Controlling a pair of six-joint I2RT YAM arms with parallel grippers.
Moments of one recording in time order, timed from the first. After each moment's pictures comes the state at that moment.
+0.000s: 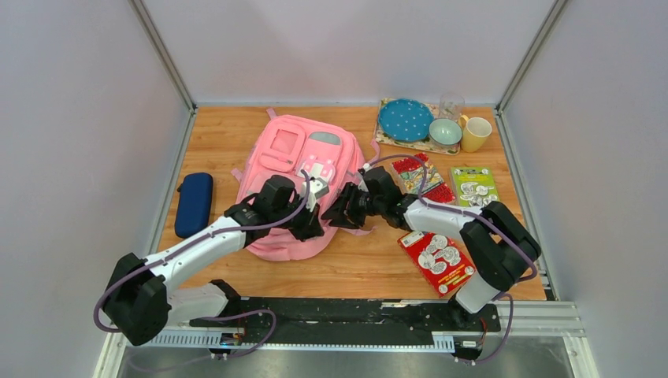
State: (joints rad) left arm -0.67 1.16 0.72 -0.29 0.44 -0.08; right arm 0.71 1.62 0.84 0.15 -0.47 1.19
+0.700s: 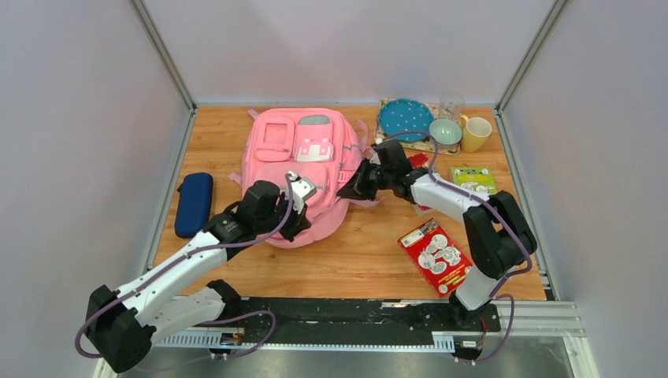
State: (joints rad) left arm -0.67 0.97 0.70 -0.36 0.28 0.01; right arm 0.55 1.68 1.05 -0.05 -0.50 1.07
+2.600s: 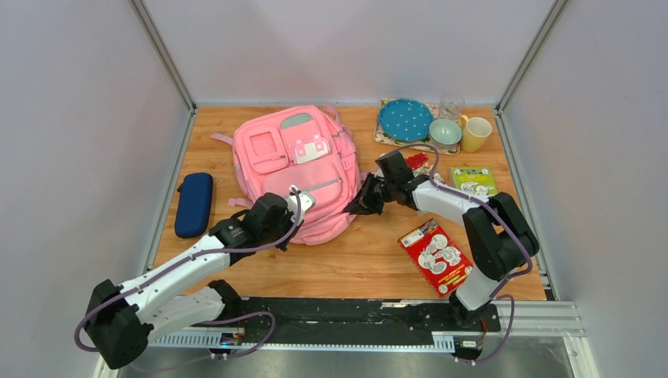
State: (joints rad) left arm -0.73 0.95 0.63 -0.50 -0.01 0.06; right arm 0.52 1.67 0.97 -0.17 -0.49 1.03
